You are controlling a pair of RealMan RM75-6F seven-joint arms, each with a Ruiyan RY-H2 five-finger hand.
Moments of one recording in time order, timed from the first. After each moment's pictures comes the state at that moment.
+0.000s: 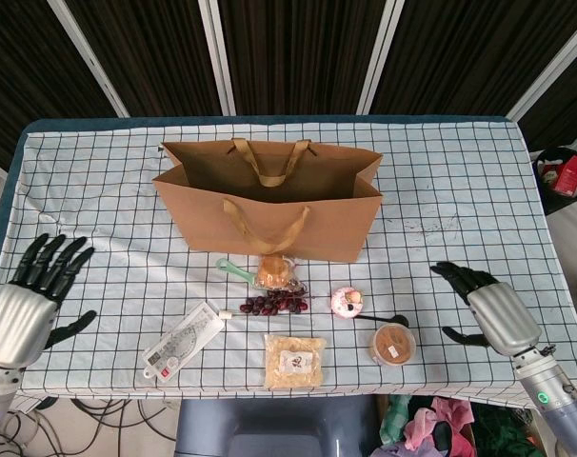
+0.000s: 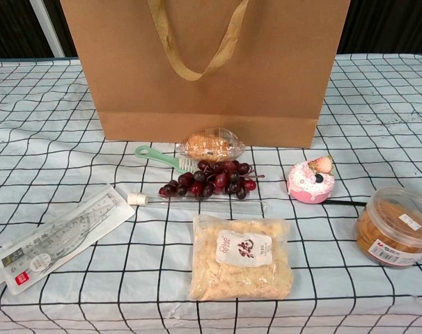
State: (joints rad) left arm -0.20 -1.07 -0.02 -1.74 1.77 1.66 0.20; right arm 0.31 -0.92 0.01 -1.79 -1.65 1.26 0.12
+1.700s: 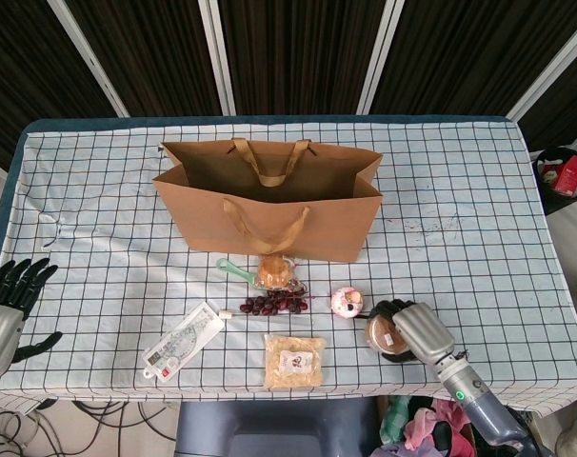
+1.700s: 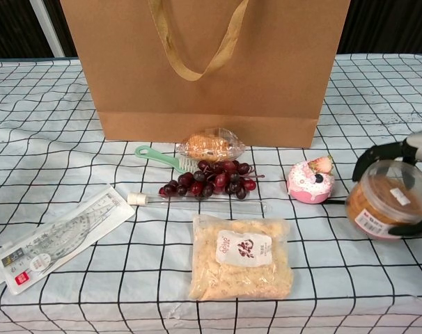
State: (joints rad) left arm -0.12 -1.08 0.02 -1.59 1.67 1.58 0.00; right arm 0.38 -1.32 0.01 -1.59 -1.62 1.15 -0.01
